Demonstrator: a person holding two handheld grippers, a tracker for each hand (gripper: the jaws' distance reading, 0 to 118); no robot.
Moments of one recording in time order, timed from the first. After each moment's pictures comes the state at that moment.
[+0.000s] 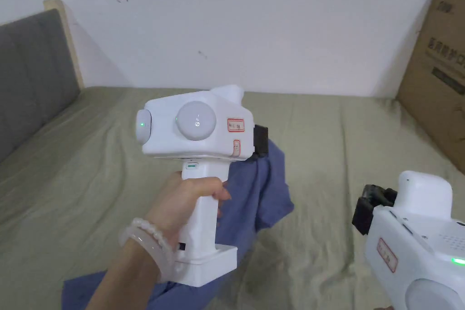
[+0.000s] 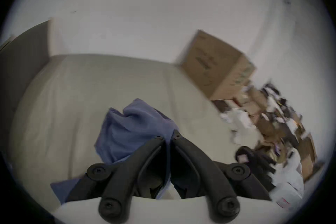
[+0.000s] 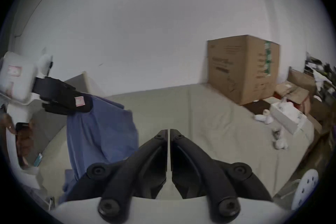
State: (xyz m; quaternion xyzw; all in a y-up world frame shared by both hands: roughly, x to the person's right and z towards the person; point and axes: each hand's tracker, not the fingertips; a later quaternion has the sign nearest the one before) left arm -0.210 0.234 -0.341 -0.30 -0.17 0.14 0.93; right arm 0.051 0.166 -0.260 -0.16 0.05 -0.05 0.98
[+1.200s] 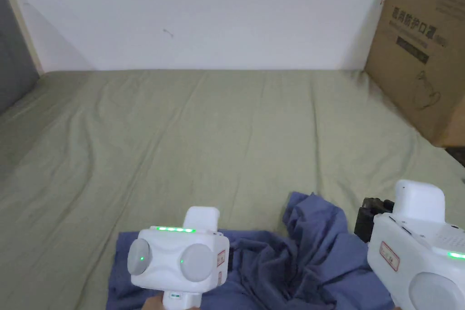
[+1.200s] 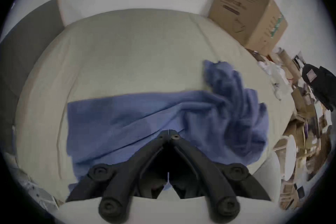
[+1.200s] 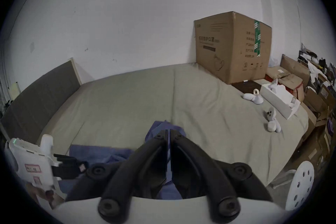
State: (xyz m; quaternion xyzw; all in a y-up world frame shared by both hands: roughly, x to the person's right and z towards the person) left arm -0.199 0.039 -0.273 -0.45 -0.04 0.06 0.89; right arm 0.084 0.113 -0.263 -0.25 0.03 -0.04 0.97
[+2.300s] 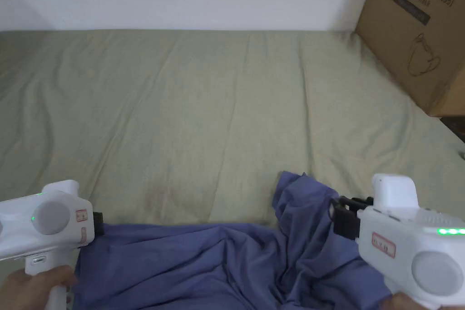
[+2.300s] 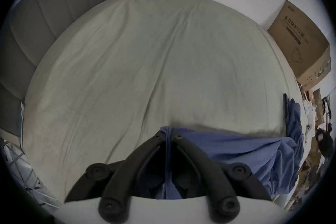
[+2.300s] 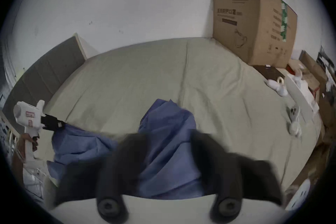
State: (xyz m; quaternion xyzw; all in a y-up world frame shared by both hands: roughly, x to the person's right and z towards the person) left arm -0.355 0.007 -0.339 -0.50 0.12 0.13 0.85; right arm 0.101 0.060 -0.348 -0.35 0.10 -0.01 0.93
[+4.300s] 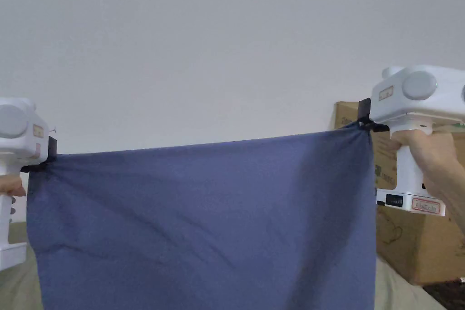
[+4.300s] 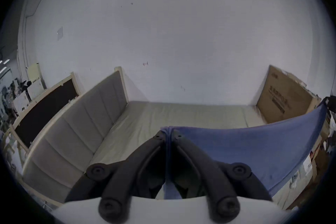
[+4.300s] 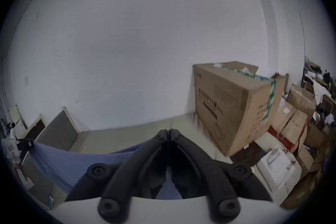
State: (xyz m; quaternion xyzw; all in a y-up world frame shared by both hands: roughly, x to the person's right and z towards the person) left arm -0.395 0.417 -0.445 -0.22 0.17 0.03 0.96; right arm 0.161 0.453 -0.543 -0.18 0.03 -0.07 0.98
